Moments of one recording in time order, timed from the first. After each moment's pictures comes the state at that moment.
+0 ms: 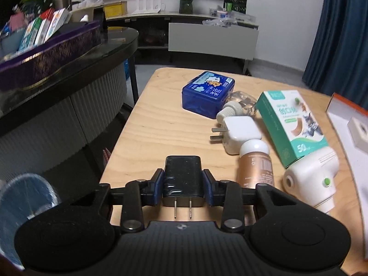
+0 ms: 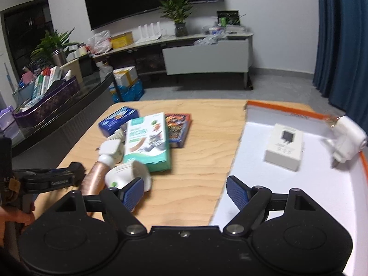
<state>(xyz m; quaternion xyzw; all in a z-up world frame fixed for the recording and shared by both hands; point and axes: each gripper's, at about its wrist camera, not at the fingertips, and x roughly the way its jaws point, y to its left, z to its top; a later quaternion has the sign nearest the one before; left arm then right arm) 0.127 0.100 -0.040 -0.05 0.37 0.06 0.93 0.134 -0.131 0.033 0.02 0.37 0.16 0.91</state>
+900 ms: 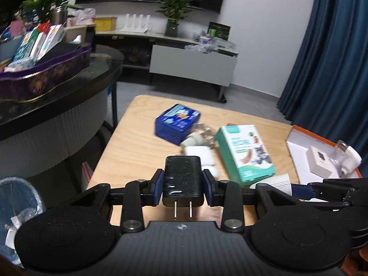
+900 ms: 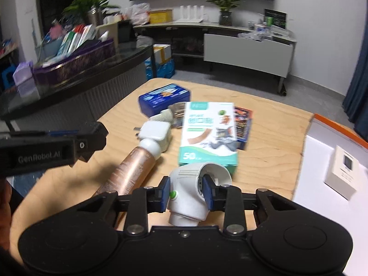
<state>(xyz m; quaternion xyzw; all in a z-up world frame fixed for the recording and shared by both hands) 0.103 0.081 0.001 -0.09 0.31 0.00 0.95 0.151 -0.058 0.013 -0.07 0.38 0.21 0.90</state>
